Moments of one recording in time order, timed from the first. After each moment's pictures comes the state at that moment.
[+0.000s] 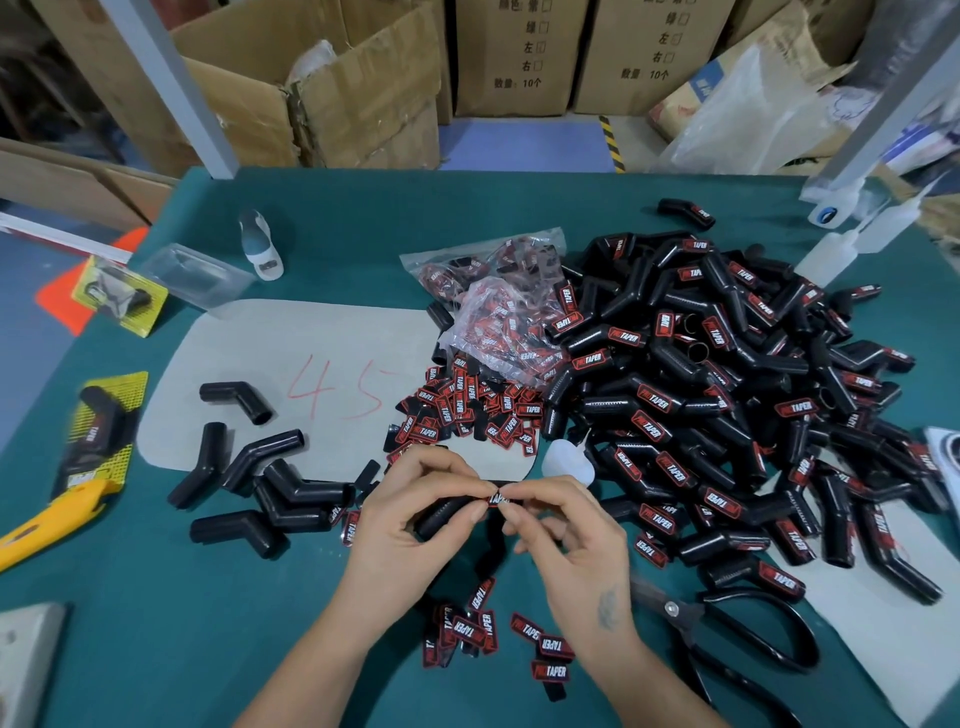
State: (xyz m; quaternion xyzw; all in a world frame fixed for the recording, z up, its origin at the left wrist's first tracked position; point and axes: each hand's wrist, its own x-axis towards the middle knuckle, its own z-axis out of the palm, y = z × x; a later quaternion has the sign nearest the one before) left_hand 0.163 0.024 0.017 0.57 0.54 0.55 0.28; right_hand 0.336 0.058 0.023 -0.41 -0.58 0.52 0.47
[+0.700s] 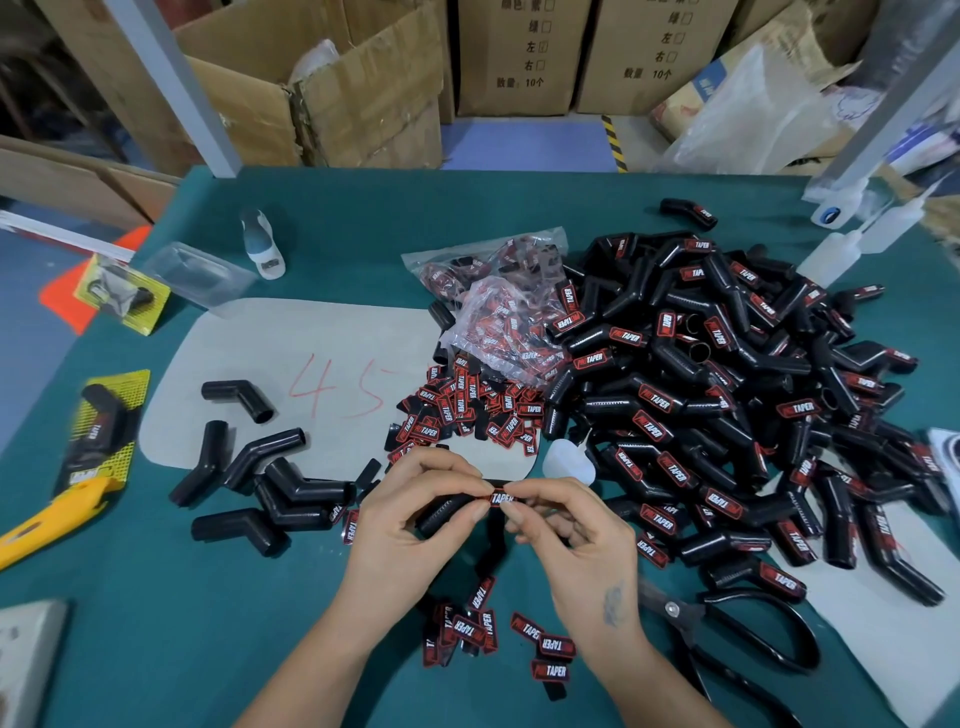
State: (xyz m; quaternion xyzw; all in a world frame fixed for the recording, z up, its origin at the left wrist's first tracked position) left_hand 0.165 0.024 0.018 0.56 0.55 0.56 0.27; right_hand 0.339 0.061 0.019 -0.42 -0.57 0.53 0.47
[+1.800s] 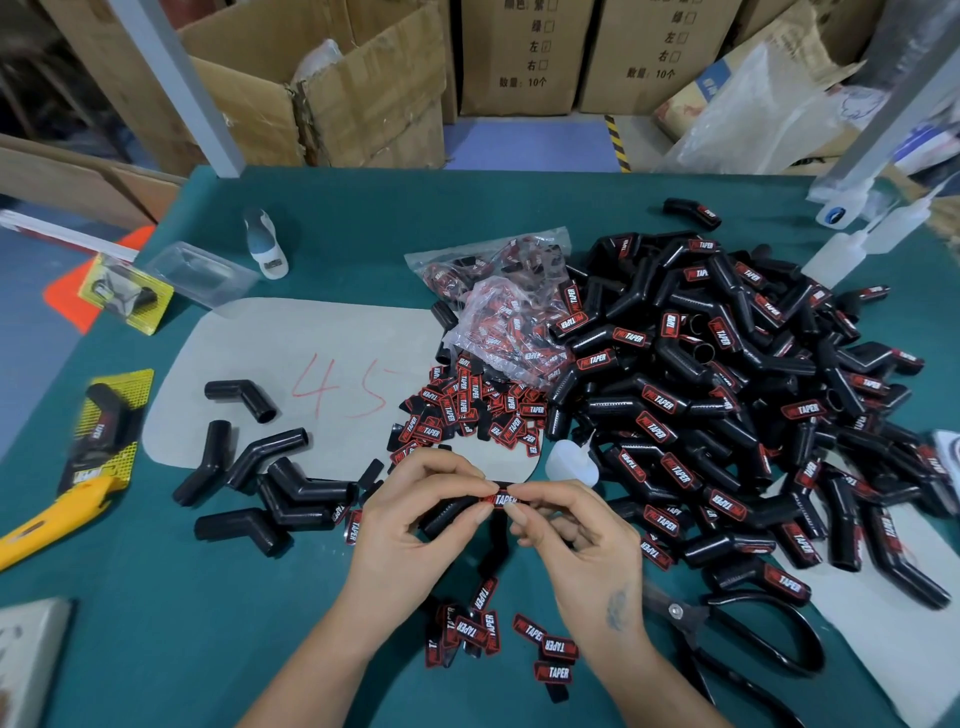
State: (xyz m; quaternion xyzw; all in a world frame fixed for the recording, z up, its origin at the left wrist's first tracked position) left_hand 0.167 0.023 0.020 0.57 0.56 0.55 0.25; right_hand 0.340 0.059 0.019 -0.42 -0.57 0.52 0.48
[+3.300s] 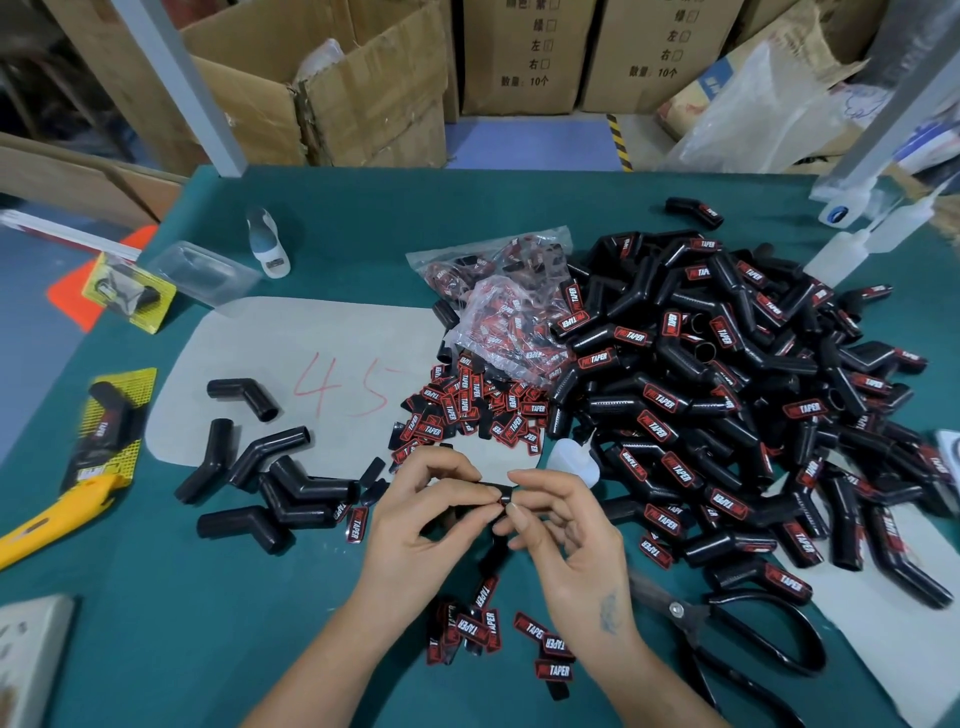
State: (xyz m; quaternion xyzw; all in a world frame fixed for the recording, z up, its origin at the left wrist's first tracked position) left_hand 0.173 0.025 0.011 0.58 0.56 0.56 0.21; right_hand 0.338 0.054 0.022 -0.40 -0.57 0.57 0.44
